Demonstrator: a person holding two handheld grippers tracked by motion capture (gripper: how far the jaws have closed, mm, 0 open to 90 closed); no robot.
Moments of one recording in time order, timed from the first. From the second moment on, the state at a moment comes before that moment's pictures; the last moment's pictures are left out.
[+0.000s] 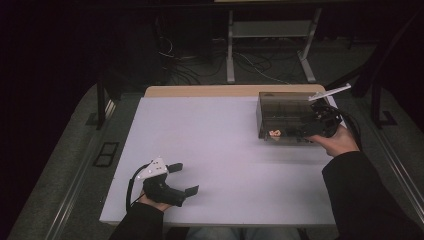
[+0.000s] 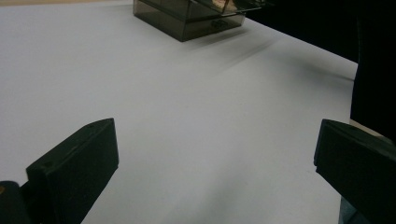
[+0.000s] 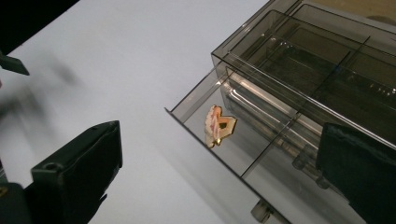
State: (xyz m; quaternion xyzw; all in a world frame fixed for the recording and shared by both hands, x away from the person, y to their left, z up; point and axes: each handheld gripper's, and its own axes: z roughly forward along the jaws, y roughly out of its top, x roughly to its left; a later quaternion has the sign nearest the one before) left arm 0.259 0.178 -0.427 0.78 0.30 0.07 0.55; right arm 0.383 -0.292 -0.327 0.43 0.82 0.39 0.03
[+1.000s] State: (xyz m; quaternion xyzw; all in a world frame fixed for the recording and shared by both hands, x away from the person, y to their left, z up) left arm 0.259 0.178 -0.427 0.78 0.31 0.07 0.55; right arm 0.323 -0.290 -0.343 0.40 0.81 0.42 0.05
